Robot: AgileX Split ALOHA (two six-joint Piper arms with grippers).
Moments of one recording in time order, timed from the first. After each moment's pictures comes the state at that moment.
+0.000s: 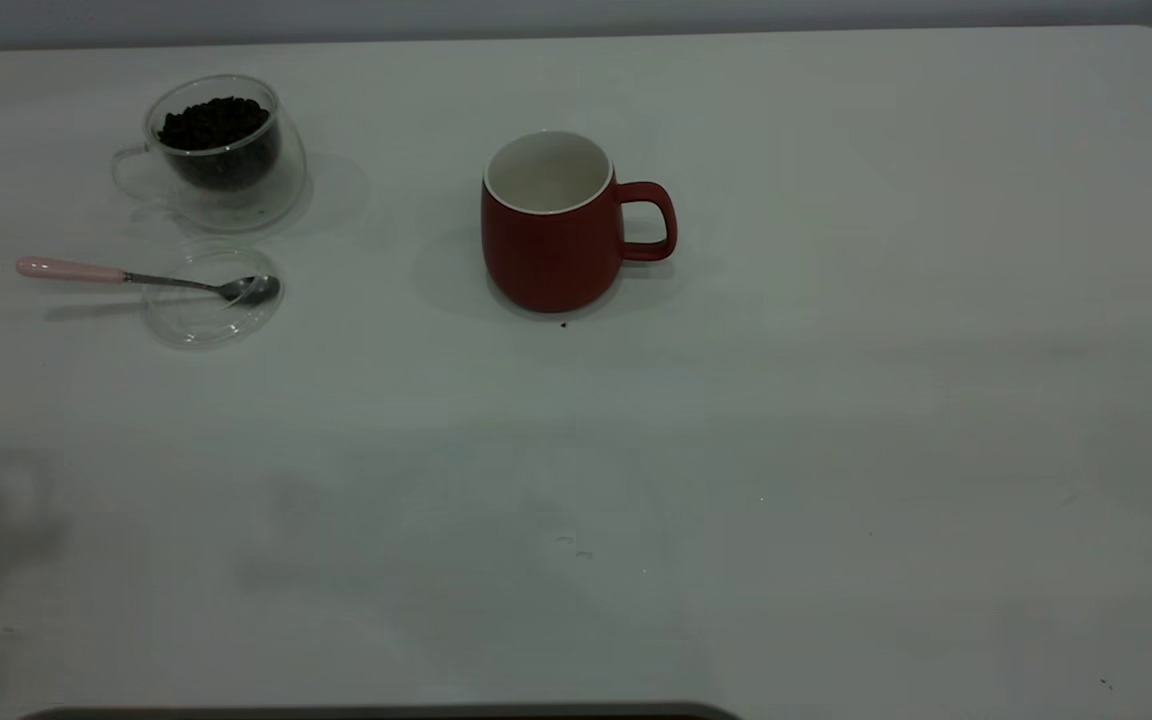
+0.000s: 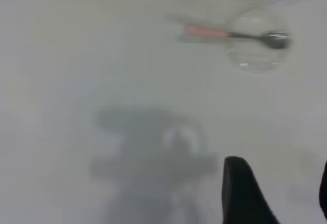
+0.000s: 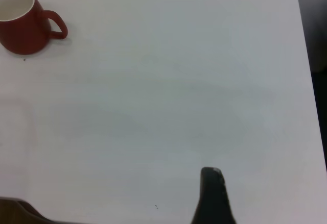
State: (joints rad) left arm 0.06 1.20 -0.76 0.07 0.58 -0.18; right arm 0.06 0.03 -0.47 0.03 1.12 -0.04
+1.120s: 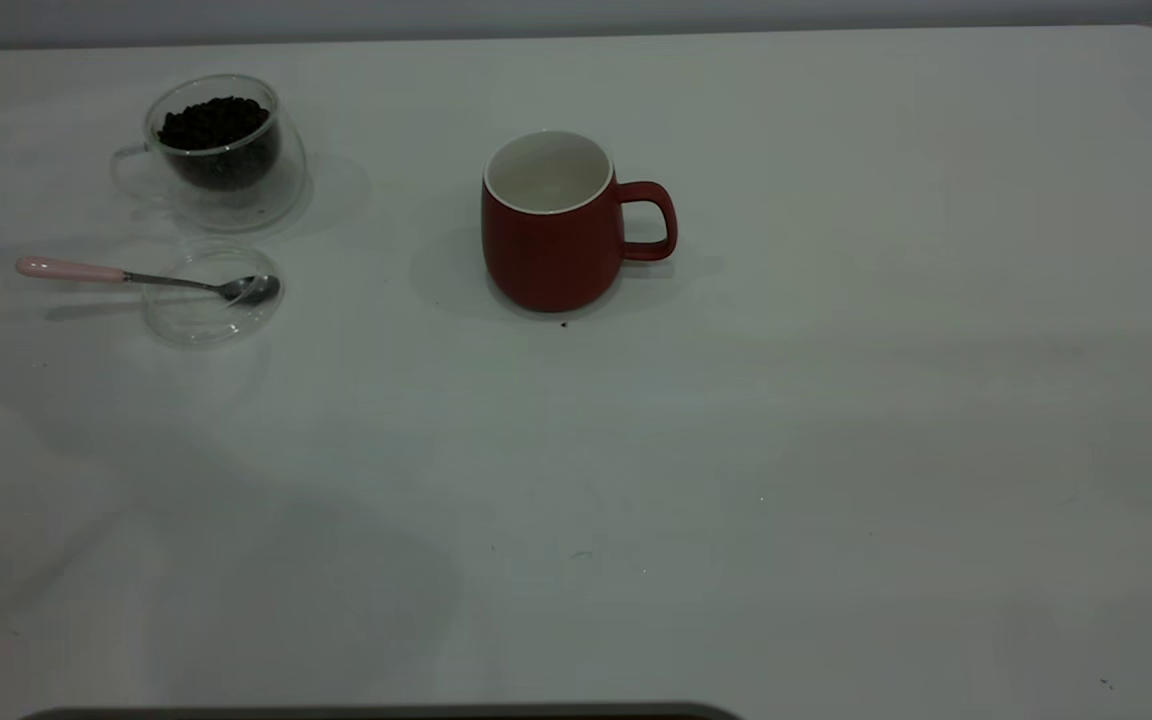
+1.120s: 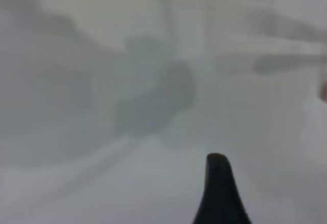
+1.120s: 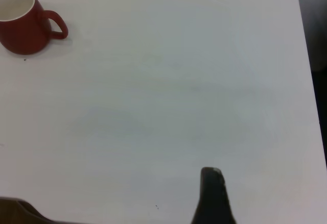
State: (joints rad) left arm 0.50 2.34 -1.52 -0.56 0.85 0.68; right arm 0.06 0.03 -0.47 0.03 1.12 -0.04
